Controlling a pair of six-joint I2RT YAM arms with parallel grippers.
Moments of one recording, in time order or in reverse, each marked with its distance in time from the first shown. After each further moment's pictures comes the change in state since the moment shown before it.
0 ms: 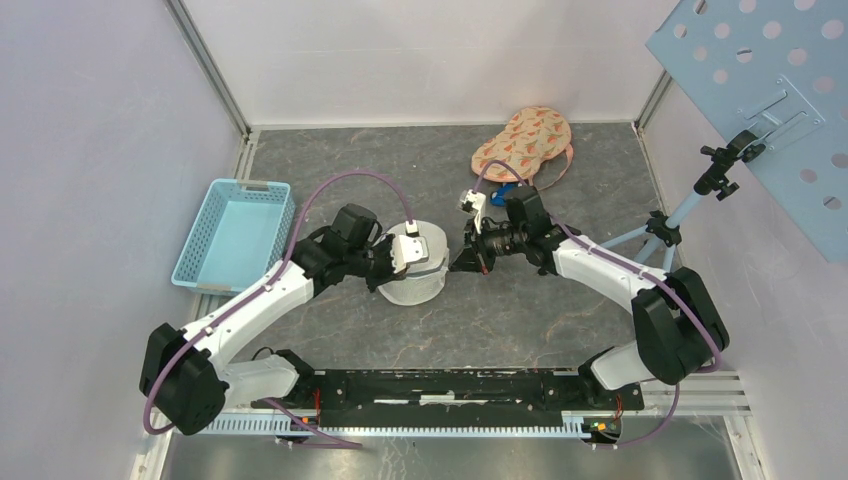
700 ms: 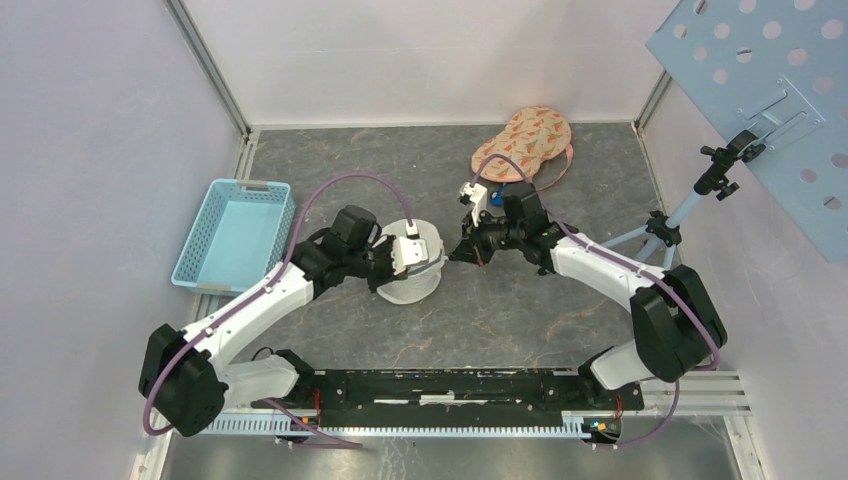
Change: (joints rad) left arm 0.001 -0.006 -0.019 0.038 0.021 0.019; right arm 0.010 0.005 0.021 0.018 0.183 0.017
